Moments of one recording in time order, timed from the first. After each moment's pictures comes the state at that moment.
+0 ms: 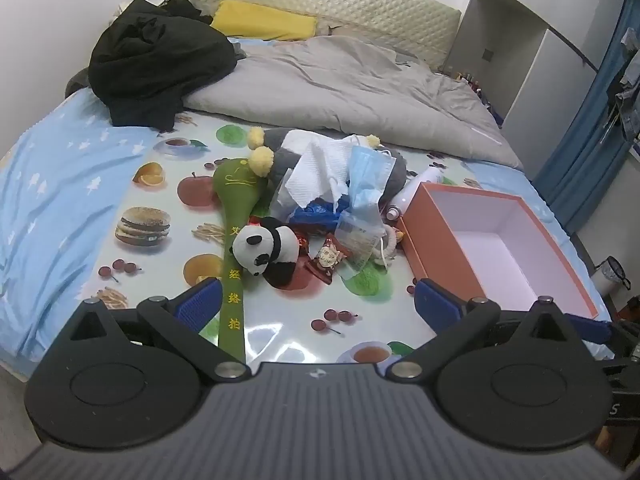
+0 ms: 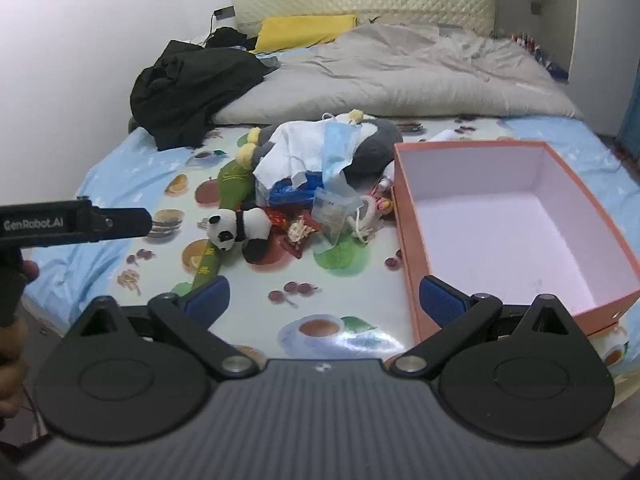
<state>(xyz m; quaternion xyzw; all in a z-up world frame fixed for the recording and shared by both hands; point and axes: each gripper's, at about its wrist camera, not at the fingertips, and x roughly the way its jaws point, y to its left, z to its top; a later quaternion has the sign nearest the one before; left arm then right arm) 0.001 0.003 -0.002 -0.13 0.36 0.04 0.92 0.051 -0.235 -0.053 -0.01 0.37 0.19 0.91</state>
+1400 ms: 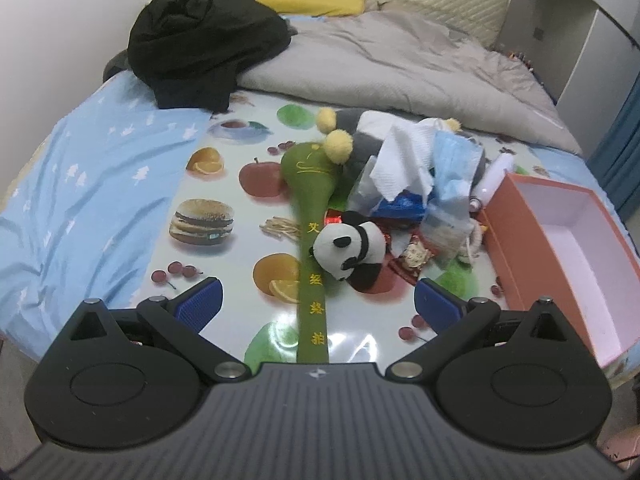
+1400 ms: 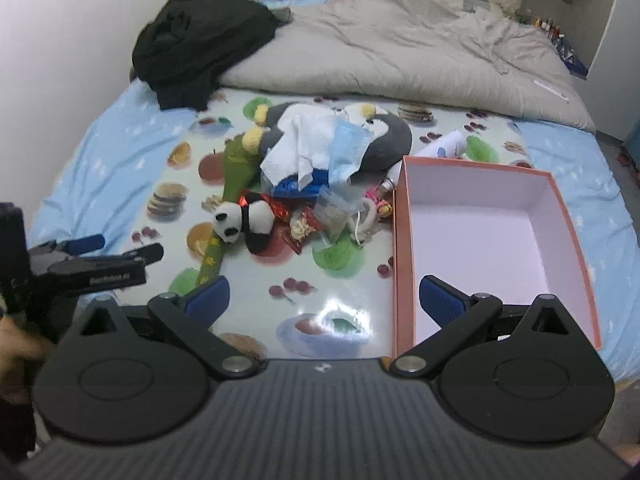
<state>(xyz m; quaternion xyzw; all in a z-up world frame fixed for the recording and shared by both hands) 0.050 0.069 -0.036 -0.11 0.41 0.11 0.90 0.114 -0.200 0.032 -0.09 0.47 0.20 0.86</state>
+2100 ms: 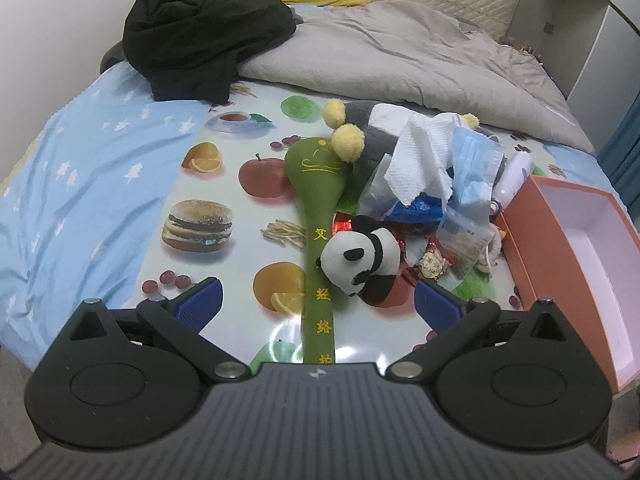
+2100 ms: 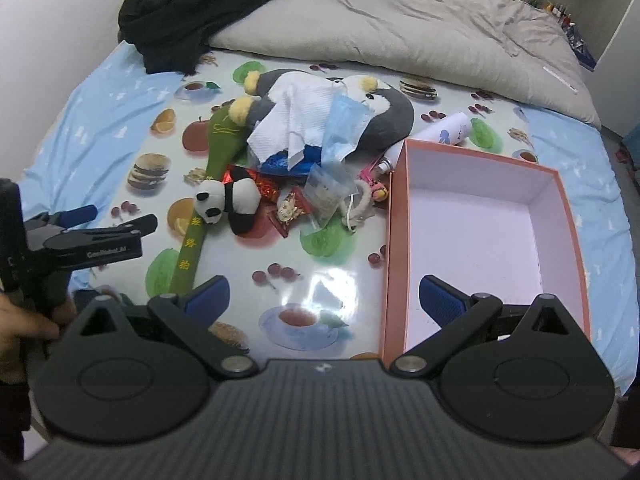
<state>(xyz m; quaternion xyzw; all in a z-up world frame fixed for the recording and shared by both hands) 0.089 0.079 -0.060 -0.11 0.42 0.12 0.90 0.152 -0.179 0.015 -0.13 0.51 0.19 0.83</state>
